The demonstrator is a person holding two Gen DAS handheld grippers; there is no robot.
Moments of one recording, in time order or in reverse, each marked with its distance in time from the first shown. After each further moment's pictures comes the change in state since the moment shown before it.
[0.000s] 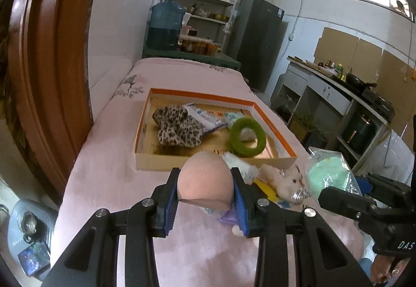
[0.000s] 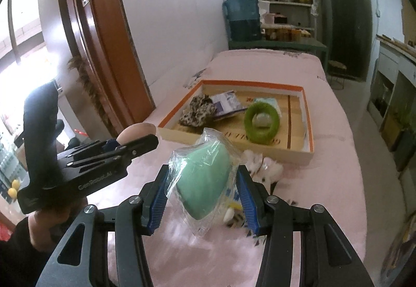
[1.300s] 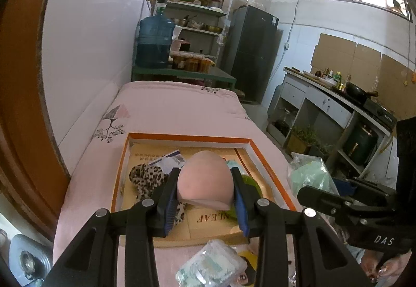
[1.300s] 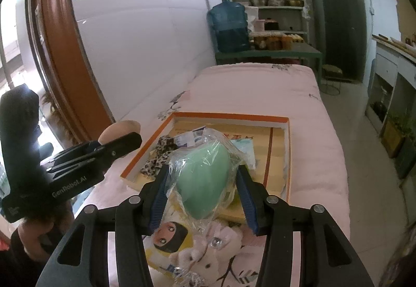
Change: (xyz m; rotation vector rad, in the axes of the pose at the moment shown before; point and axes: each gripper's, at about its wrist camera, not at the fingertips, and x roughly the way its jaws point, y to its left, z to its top) left arm 0.052 -0.026 0.081 0.031 -0.057 -0.015; right arm 0.044 -0.074 0.074 0.052 -0.043 -0.011
